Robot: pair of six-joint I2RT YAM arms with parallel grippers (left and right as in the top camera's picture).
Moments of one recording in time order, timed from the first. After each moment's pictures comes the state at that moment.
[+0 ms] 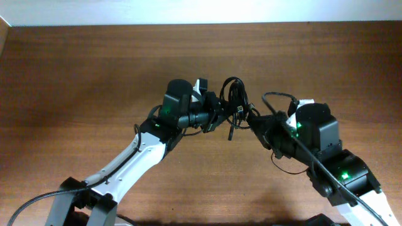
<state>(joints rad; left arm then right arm) -0.48 1.53 0.89 0.18 0.69 -1.41 0.42 0.96 0.95 -0.60 -0.28 1.29</state>
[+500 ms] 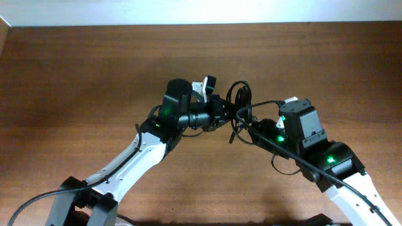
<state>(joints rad) -0.49 1.54 0.89 0.24 0.82 -1.20 0.42 1.07 0.95 -0.75 -0.20 0.87</state>
